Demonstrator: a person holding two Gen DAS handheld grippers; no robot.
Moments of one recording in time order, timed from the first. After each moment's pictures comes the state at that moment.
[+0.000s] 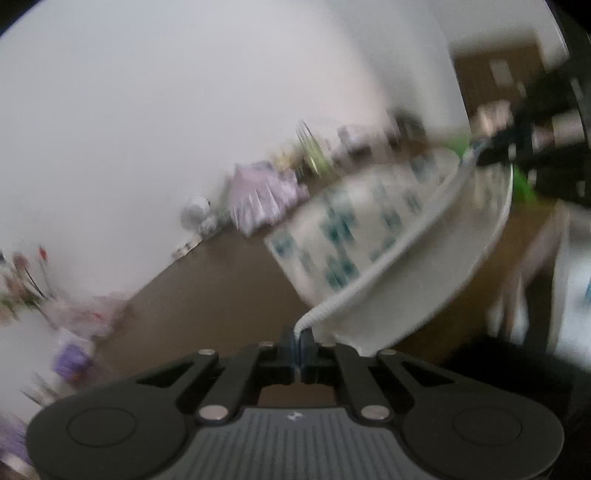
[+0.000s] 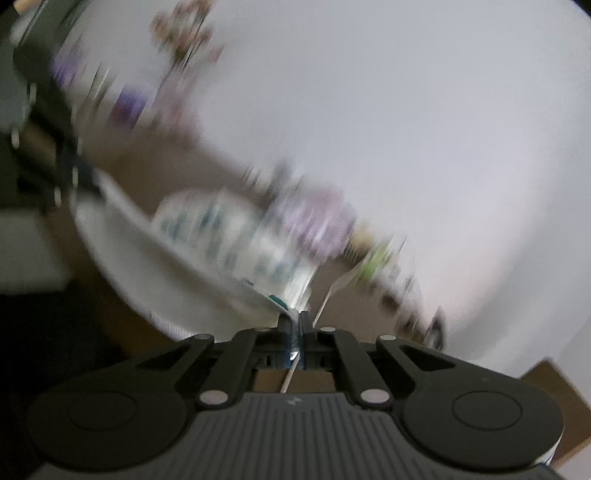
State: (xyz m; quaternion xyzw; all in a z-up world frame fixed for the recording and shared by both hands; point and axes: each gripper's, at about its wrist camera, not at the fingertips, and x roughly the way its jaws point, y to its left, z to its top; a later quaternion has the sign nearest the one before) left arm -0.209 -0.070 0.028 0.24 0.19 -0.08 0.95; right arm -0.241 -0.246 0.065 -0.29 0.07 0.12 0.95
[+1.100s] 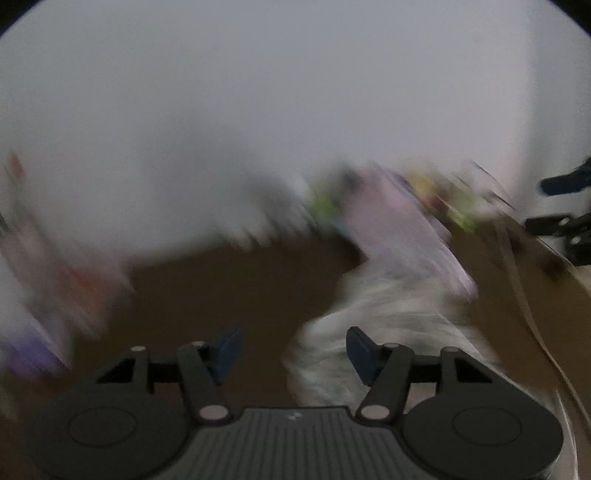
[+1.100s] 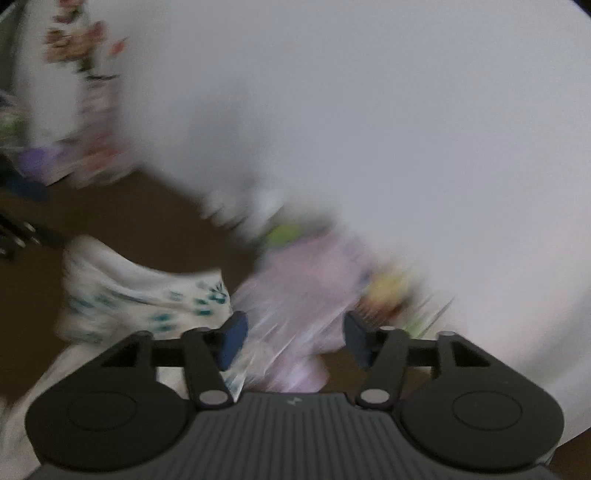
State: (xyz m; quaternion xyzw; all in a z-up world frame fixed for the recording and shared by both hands) left arm 0.122 0.079 0.154 0.08 0.36 -0.09 0.93; right arm 0.148 -0.186 0.203 -0.19 0.31 0.17 0.91
